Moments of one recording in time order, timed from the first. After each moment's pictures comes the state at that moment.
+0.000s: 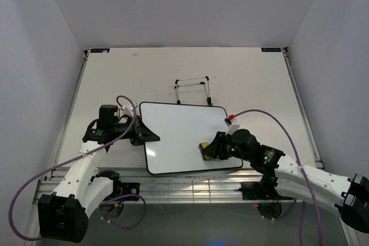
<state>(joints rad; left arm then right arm) -0.14 0.90 0.56 -0.50 0.91 -0.72 0.98 0.77 0.32 -0.08 -0.06 0.85</state>
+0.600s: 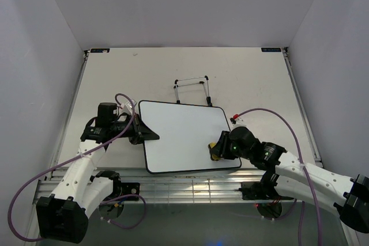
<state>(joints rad) -0.14 0.89 0.62 -0.59 0.88 -0.73 0.94 0.78 0.41 -0.37 0.06 0.92</state>
